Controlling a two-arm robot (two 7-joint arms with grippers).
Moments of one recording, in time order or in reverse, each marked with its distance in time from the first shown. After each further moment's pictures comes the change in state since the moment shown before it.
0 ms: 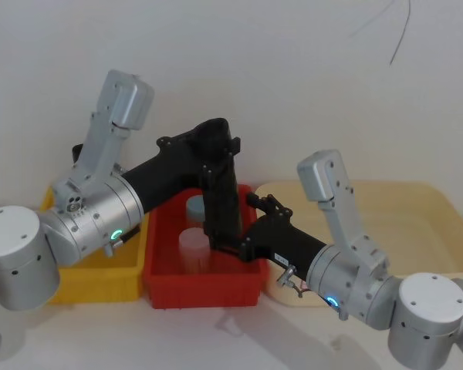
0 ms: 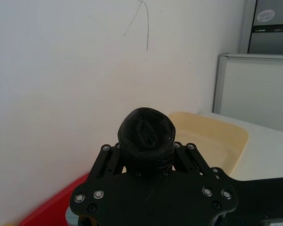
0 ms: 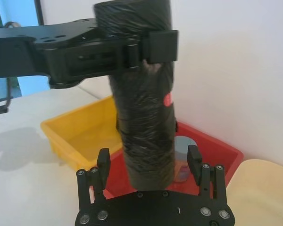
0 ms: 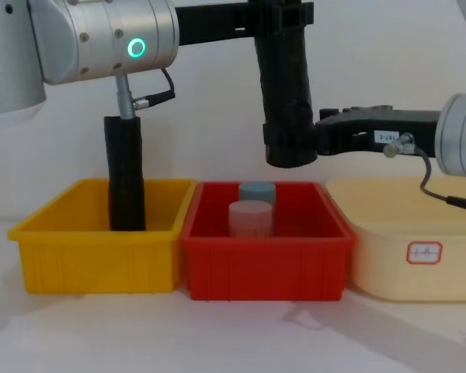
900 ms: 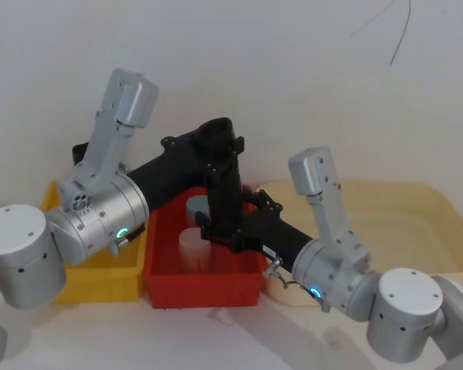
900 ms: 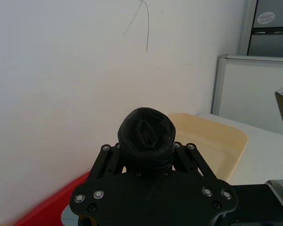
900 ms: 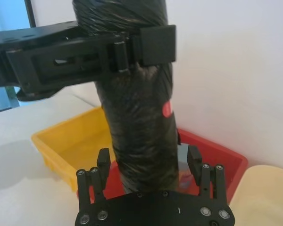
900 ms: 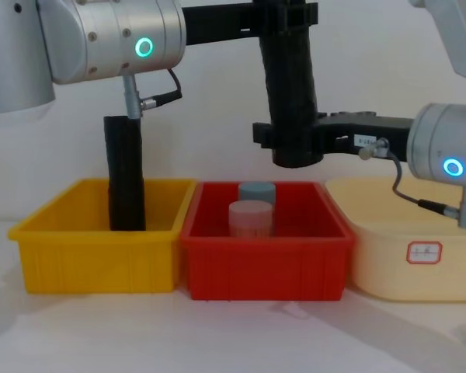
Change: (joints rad) left arm -0.012 -0.004 0.016 0.011 -0.021 0.004 0.016; right arm 0.047 -0.073 0.003 0.119 -0.006 -0.057 -0.001
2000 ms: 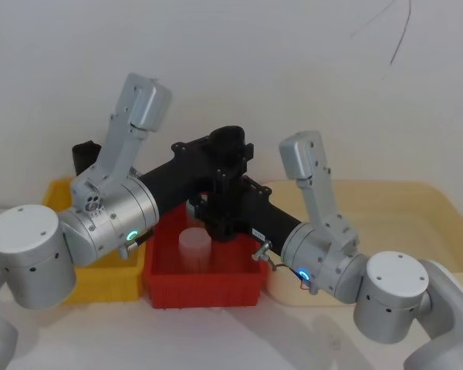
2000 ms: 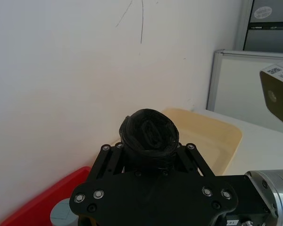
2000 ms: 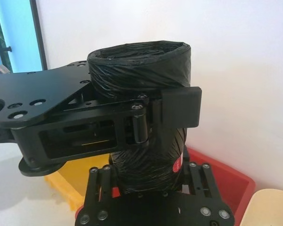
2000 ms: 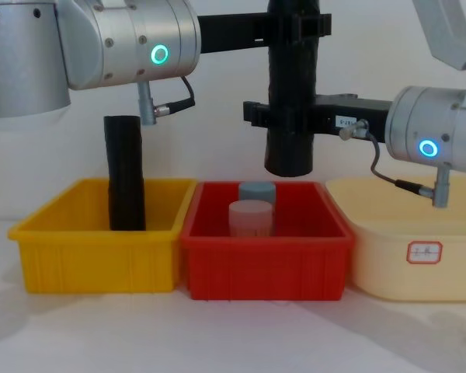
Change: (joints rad) left arm -0.012 -0.014 0.022 0.019 -0.004 0.019 -0.001; right arm 0.066 -0.033 -0.012 0.074 0.004 -0.044 0.021
